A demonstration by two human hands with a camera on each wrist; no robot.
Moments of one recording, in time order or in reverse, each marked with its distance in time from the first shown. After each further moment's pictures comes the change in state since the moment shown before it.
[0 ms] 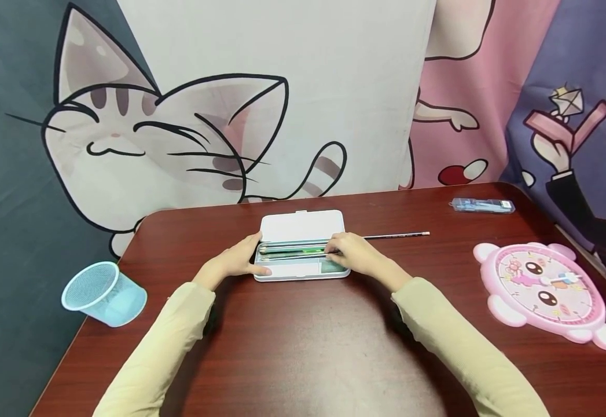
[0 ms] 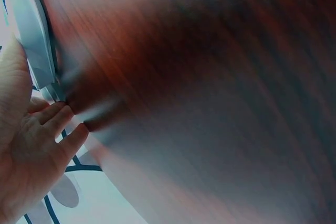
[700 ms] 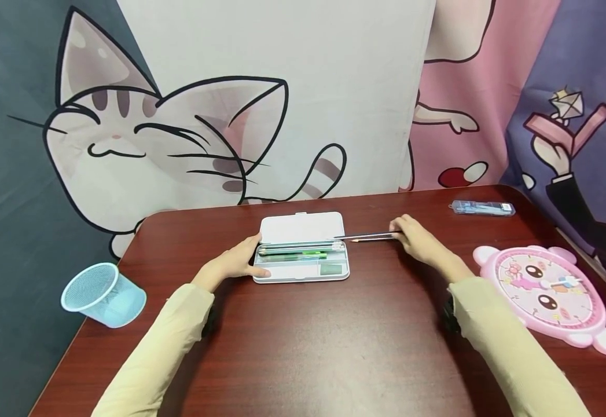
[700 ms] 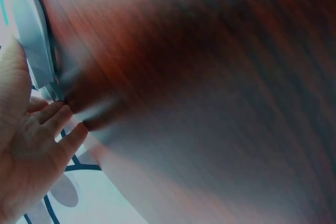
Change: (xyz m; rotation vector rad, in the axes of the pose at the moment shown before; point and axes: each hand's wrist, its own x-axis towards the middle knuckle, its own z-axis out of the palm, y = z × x) left_hand -0.001 0.002 0.000 -0.023 0.009 -0.009; right_hand -0.070 0.087 -0.036 -0.030 0.309 0.040
